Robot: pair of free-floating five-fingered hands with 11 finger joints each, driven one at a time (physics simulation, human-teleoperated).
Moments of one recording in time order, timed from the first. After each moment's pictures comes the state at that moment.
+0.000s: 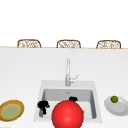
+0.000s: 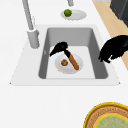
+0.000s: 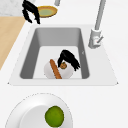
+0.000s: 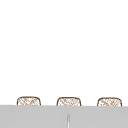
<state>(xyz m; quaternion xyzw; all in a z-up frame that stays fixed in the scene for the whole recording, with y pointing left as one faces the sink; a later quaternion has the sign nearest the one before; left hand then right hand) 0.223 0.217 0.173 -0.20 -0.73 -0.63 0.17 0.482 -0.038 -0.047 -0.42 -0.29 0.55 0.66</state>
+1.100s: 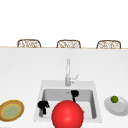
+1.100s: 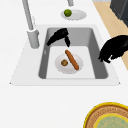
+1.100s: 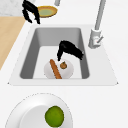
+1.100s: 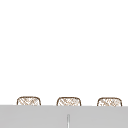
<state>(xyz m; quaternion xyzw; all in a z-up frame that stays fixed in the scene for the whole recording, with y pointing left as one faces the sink) 0.223 0.217 0.173 -0.20 -0.73 -0.63 0.17 0.477 -0.074 0.044 -0.37 -0.40 0.59 0.59</state>
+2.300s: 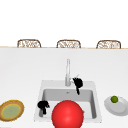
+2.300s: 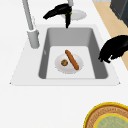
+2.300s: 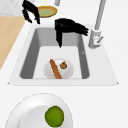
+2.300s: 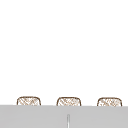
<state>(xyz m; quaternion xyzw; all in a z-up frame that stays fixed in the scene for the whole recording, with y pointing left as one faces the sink) 0.223 0.217 0.173 -0.20 -0.73 -0.63 0.17 0.456 -0.108 0.183 -0.43 -0.52 0.55 0.50</state>
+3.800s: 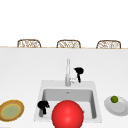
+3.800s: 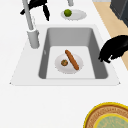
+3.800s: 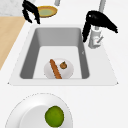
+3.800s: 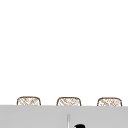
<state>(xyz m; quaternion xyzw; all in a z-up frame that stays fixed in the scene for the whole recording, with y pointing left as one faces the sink) 0.223 0.217 0.173 -0.20 -0.73 -0.63 0.17 0.604 -0.123 0.229 -0.38 -0.49 0.58 0.53</state>
